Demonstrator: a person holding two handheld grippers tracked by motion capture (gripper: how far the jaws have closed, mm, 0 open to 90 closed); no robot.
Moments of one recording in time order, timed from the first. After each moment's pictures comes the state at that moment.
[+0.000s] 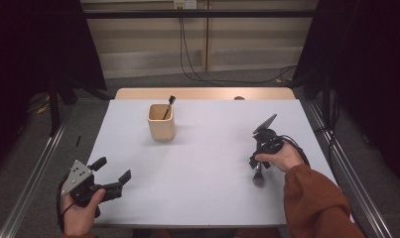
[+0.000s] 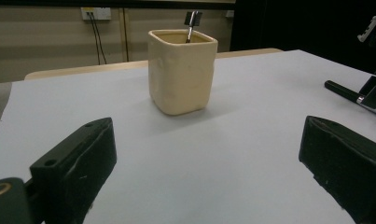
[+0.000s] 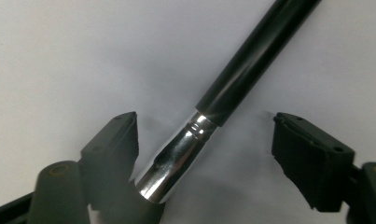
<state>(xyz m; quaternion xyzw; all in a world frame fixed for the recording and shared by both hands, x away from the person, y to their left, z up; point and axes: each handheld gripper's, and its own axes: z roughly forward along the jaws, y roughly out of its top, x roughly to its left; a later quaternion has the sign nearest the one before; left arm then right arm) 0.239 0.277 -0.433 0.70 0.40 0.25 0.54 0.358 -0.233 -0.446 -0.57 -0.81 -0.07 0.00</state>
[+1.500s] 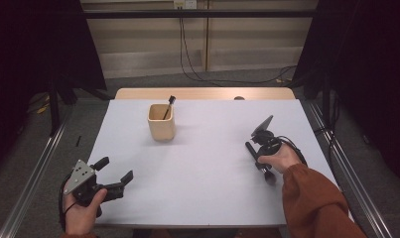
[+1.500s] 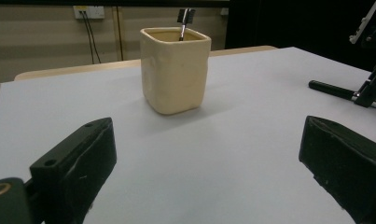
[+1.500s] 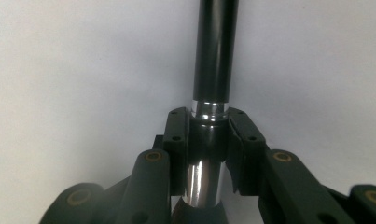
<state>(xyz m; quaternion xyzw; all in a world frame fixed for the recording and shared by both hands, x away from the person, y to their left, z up) 0.242 0.274 -0.434 0.70 0.39 0.25 0.54 0.357 -0.227 -0.448 -0.58 -0.82 -0.04 0.00</state>
